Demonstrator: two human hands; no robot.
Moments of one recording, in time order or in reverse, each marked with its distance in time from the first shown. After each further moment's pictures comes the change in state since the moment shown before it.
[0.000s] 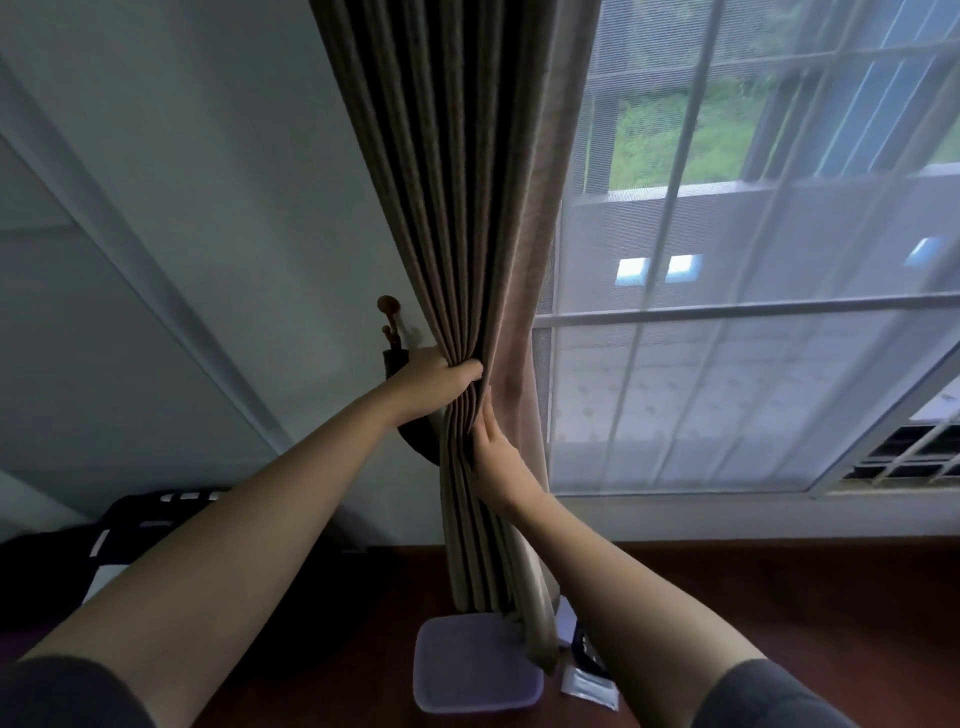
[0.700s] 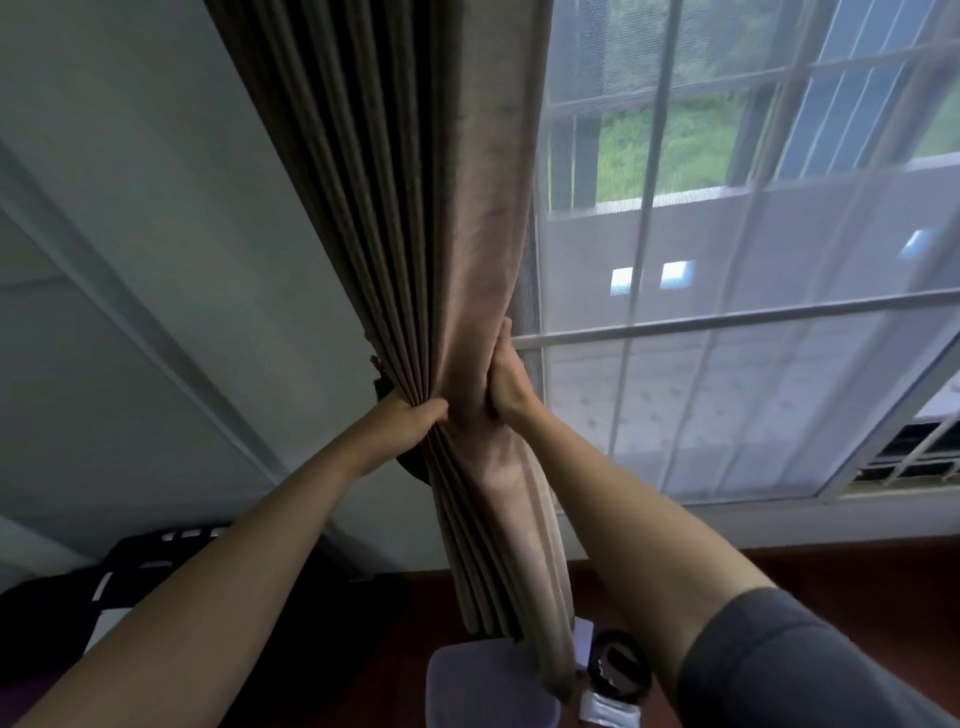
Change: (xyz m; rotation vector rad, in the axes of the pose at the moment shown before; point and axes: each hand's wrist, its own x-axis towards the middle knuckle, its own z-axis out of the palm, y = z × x) left_hand -0.006 -0.020 -0.004 -0.099 0.048 0.007; right_hand 0.055 -0.036 -0.105 0.899 0.344 0.245
